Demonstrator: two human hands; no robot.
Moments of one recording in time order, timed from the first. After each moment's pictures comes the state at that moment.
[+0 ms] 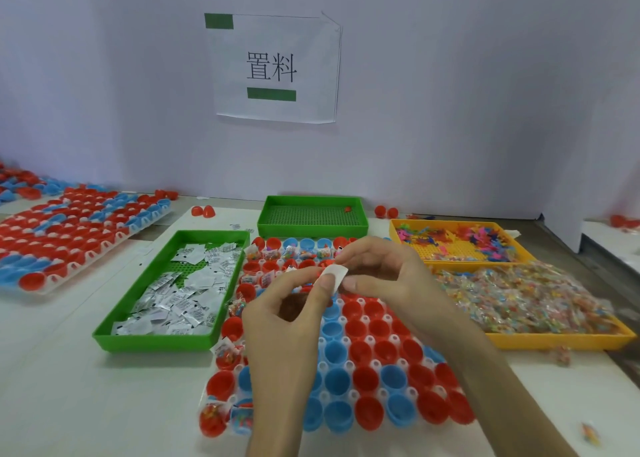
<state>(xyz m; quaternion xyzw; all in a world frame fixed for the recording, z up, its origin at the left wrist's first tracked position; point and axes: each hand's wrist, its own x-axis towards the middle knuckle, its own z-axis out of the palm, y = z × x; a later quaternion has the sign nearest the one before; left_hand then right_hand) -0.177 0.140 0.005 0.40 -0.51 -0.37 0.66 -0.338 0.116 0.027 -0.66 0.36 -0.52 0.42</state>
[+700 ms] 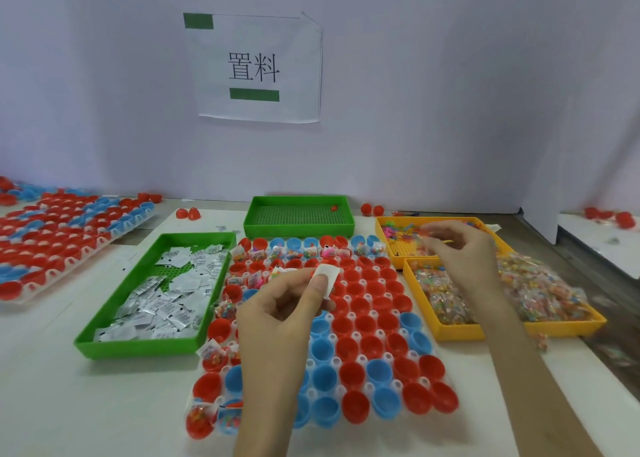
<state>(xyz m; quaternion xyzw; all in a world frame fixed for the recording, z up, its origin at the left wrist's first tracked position) -0.183 0.144 0.008 0.36 -0.50 -0.45 0.64 -0.442 0.092 0.003 -0.48 0.65 -0.58 0.12</state>
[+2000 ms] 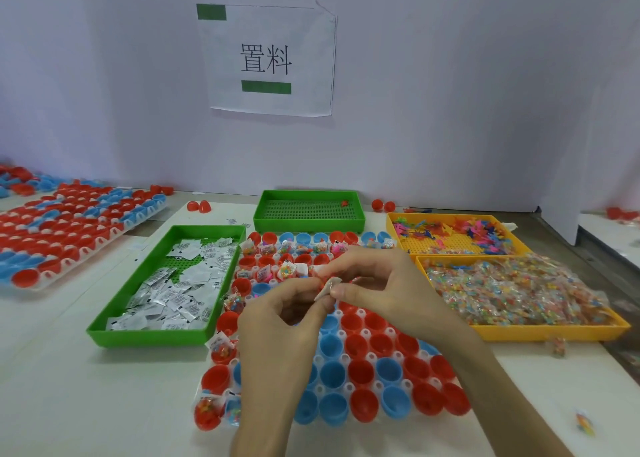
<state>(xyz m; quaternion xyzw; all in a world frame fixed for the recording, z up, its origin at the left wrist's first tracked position) -0.171 0.138 -0.005 0.44 -0.58 -0.38 0.58 -0.340 0.115 0.015 -0.72 0.40 -0.46 0.34</state>
